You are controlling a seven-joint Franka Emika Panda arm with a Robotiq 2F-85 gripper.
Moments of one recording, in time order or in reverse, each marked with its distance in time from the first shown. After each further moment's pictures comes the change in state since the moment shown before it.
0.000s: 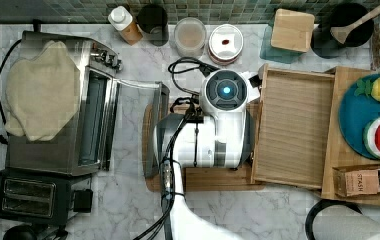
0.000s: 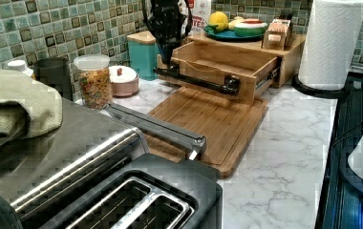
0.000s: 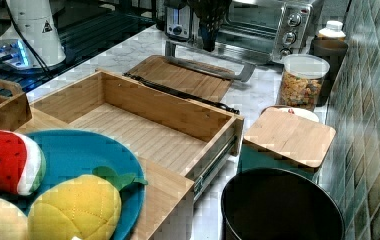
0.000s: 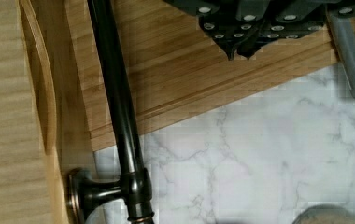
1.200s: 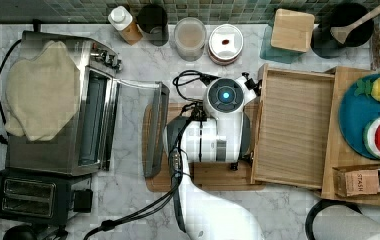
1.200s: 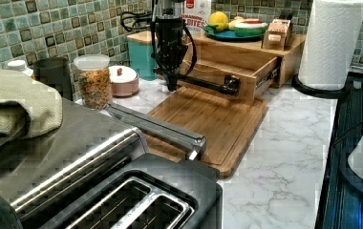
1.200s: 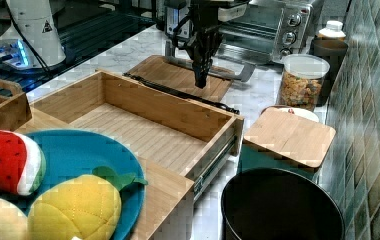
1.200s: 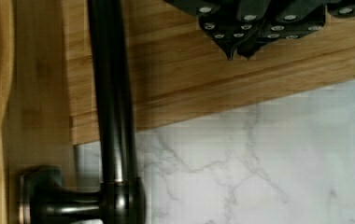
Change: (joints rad) arm 0.000 0.135 -0.026 -0.051 -0.058 0.165 -0.091
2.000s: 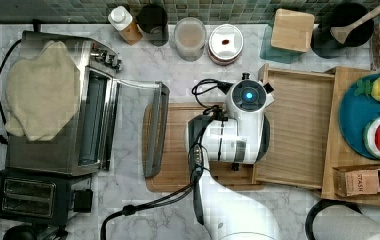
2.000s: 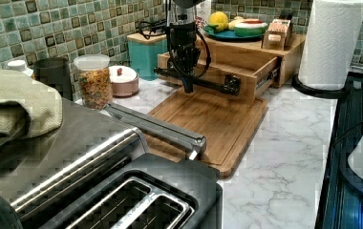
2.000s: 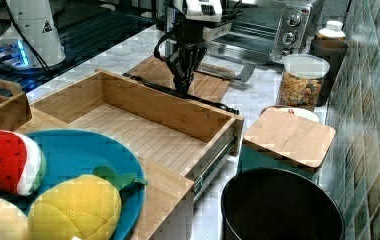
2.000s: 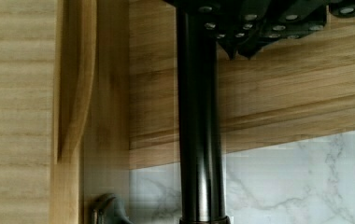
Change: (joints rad) arm -0.062 0.033 -0.033 0.000 0.005 -0.042 -0.137
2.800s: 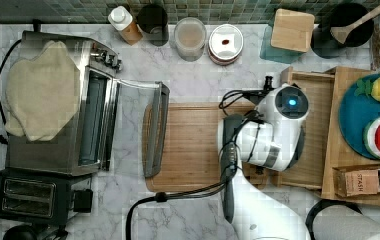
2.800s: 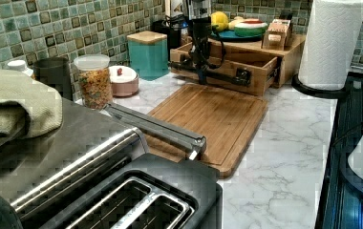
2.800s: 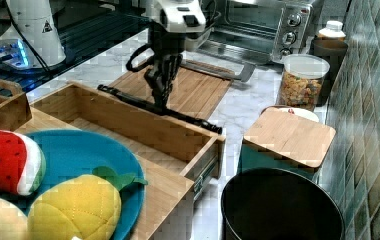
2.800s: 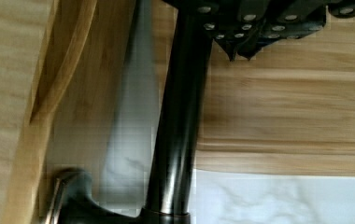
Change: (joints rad) arm -0.092 0.007 -0.064 0.021 0.032 -0.010 -0.374
